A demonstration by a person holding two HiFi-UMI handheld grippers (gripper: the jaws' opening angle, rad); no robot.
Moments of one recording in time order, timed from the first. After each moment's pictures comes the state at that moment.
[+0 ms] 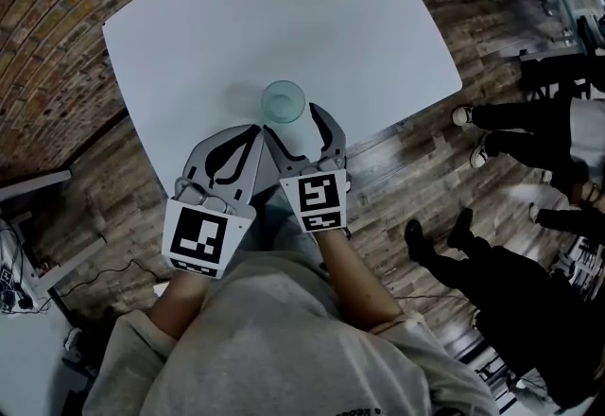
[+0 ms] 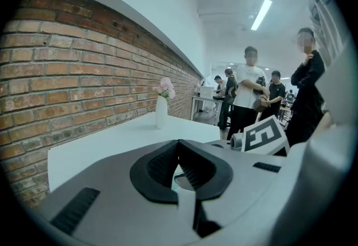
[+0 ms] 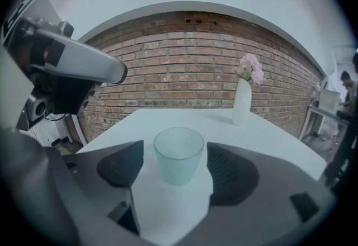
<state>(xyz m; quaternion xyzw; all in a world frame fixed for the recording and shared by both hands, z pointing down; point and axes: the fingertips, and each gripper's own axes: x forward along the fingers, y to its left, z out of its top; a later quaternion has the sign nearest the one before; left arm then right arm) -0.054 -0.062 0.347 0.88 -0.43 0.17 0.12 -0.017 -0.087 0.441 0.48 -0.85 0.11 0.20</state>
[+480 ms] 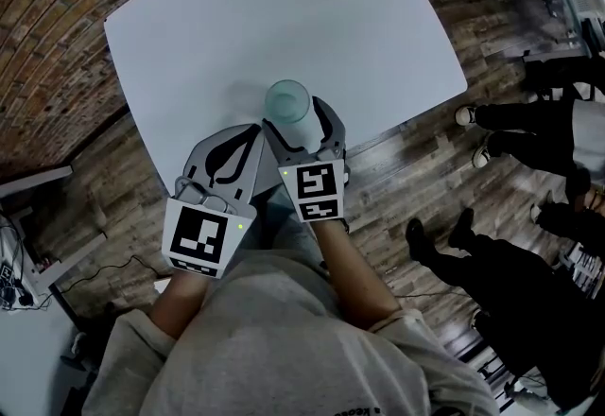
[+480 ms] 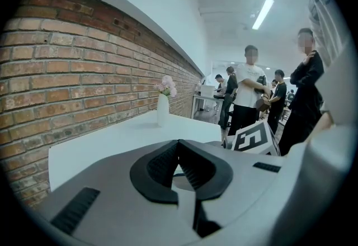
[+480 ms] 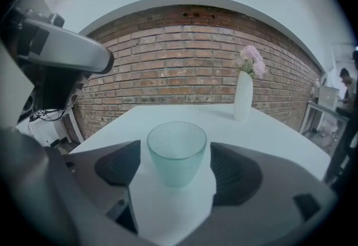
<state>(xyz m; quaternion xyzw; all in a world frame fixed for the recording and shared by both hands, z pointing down) -0.058 -0.065 0.352 0.88 -0.43 0.17 0.12 -0.020 -0.101 0.460 0.48 -0.84 0.13 0.21</state>
